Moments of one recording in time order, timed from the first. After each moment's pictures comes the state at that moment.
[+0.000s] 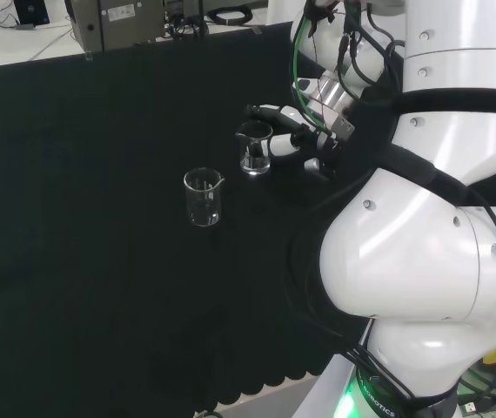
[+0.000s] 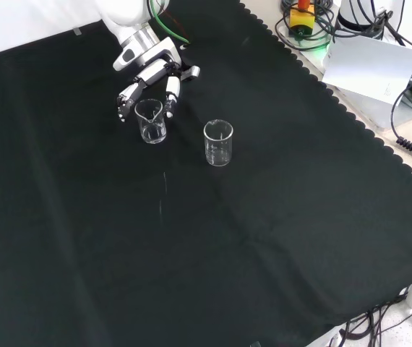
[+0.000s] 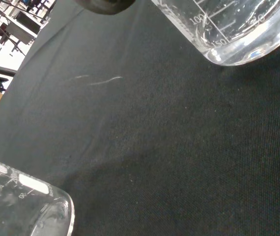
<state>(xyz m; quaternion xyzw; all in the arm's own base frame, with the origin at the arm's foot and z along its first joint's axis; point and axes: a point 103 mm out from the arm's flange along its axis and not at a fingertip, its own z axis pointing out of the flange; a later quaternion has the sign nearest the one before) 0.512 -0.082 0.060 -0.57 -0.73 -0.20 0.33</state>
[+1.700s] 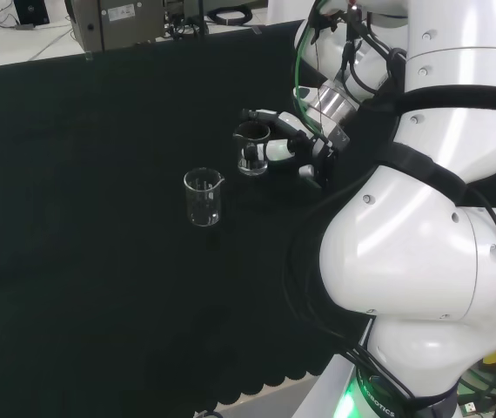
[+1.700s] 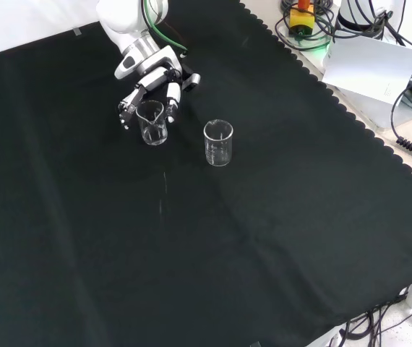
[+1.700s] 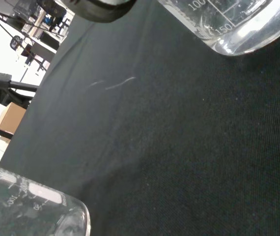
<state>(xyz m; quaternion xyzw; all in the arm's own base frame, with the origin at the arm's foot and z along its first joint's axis) 0.516 -0.072 0.046 -0.56 -0.71 -0.24 0.36</state>
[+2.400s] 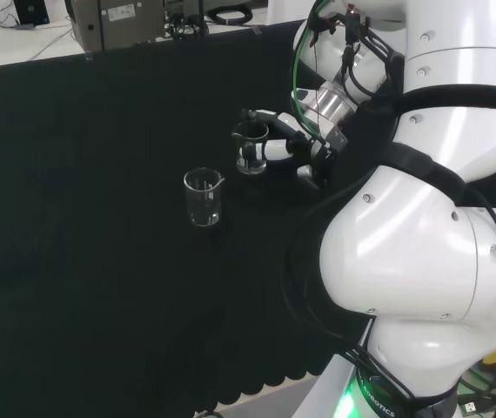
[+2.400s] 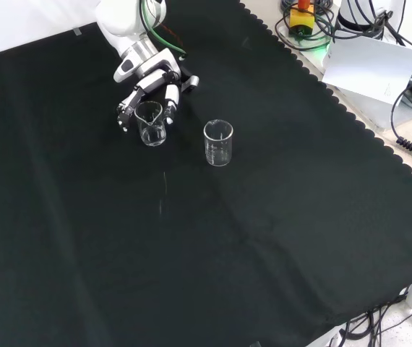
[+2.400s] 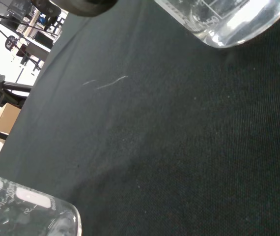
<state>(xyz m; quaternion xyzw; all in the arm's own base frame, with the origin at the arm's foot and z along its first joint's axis) 0.520 -0.071 0.038 -0.56 -0.71 -0.23 0.37</state>
